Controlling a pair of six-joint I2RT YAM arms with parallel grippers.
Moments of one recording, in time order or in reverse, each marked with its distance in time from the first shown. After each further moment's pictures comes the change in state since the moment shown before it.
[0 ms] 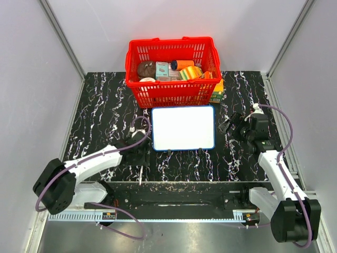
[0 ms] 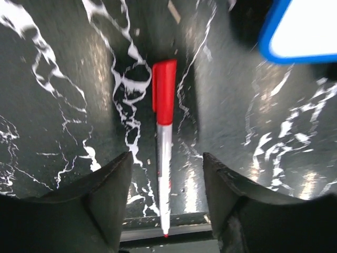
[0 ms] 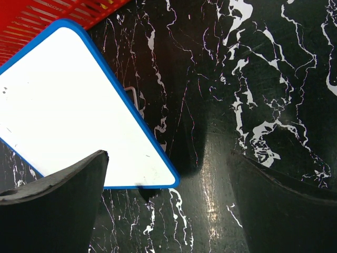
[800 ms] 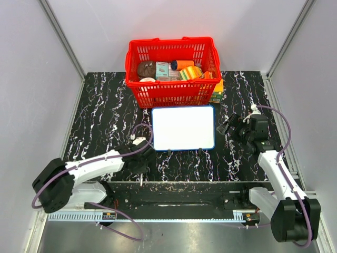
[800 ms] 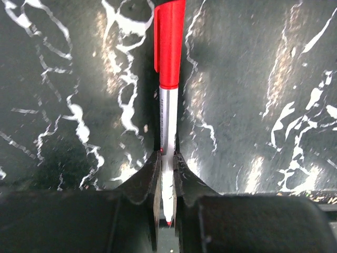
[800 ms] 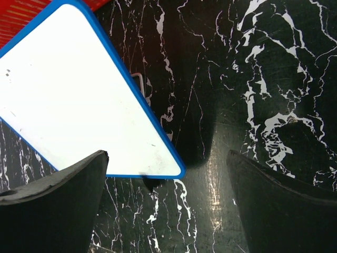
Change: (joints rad) left arm -0.158 0.020 -0.053 -0.061 -0.046 -0.187; right arm 0.000 0.009 -0.011 -0.006 -0.059 -0.005
